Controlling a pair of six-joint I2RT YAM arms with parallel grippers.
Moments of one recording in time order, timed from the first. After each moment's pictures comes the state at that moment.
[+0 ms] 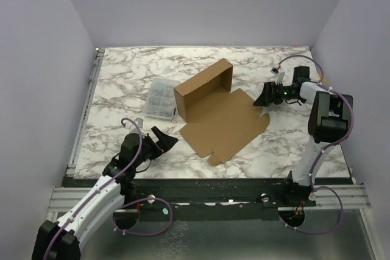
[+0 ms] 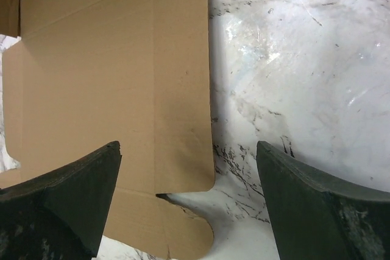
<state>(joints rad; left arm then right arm) -0.45 0.55 0.15 -0.04 0.13 -0.95 -0.17 1.96 1.25 -0.42 -0.90 -0.36</state>
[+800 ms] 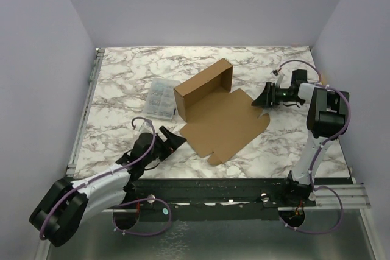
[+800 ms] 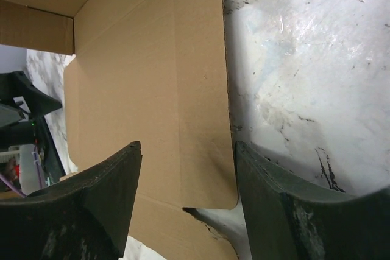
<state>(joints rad) -0.59 0.90 0.09 0.31 0.04 -1.17 -0.17 2.06 1.27 -0.41 -1.03 -0.21</state>
